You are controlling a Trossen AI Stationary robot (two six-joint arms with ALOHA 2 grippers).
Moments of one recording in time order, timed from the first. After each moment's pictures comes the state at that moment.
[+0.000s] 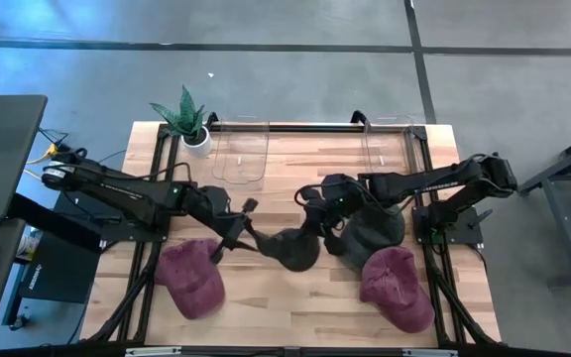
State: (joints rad) left arm -0.18 1.18 0.81 -0.06 0.26 0.33; right arm 0.07 1.49 1.12 -0.16 -0.36 0.01
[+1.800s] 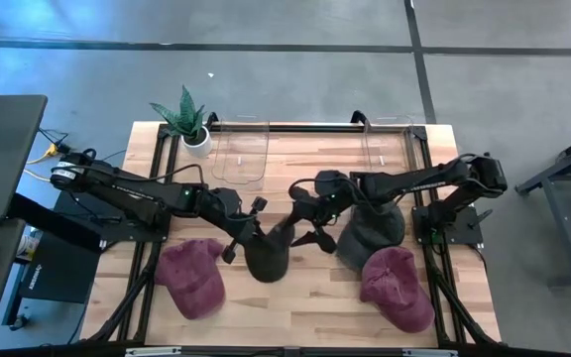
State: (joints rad) left arm -0.17 1.28 0.86 -0.02 0.21 0.39; right arm 0.04 1.57 1.12 0.00 -0.47 0.01
